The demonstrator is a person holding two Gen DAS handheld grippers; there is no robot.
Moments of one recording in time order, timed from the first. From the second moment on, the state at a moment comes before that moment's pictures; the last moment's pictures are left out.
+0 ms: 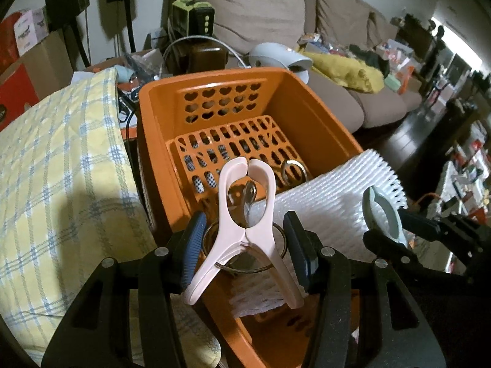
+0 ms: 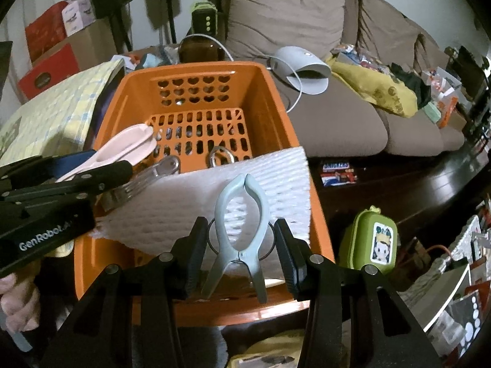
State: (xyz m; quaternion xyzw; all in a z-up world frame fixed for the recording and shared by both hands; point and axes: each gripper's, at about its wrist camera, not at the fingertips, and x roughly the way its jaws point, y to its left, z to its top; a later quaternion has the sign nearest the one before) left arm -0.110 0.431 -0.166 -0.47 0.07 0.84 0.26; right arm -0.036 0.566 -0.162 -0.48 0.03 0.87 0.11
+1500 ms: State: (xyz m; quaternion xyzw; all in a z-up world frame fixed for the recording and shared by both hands) left arm -0.112 0.433 -0.171 -0.48 0.03 0.84 0.26; right arm -0.038 0.553 -0.161 -0.46 0.02 0.88 0.10
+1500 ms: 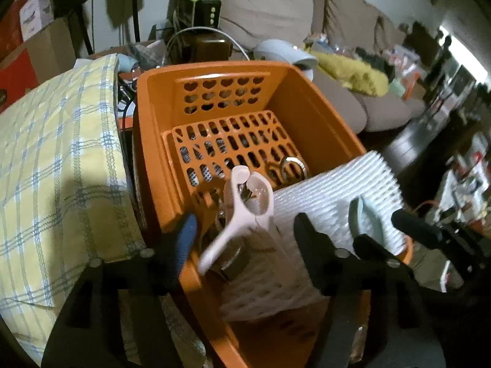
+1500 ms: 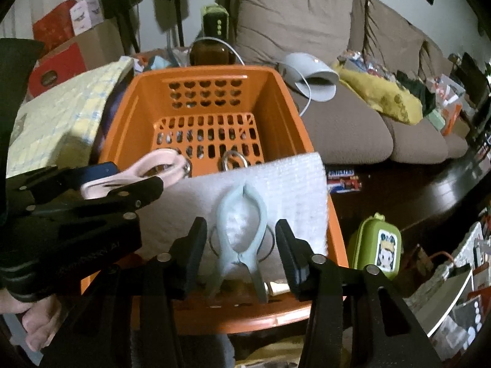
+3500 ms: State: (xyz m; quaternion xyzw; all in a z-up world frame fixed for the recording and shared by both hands) left arm -0.164 0.036 -0.029 -0.34 -0.10 0.93 -0.02; right arm -0.110 0.330 -0.058 -0.32 -0.07 0.94 -0.06
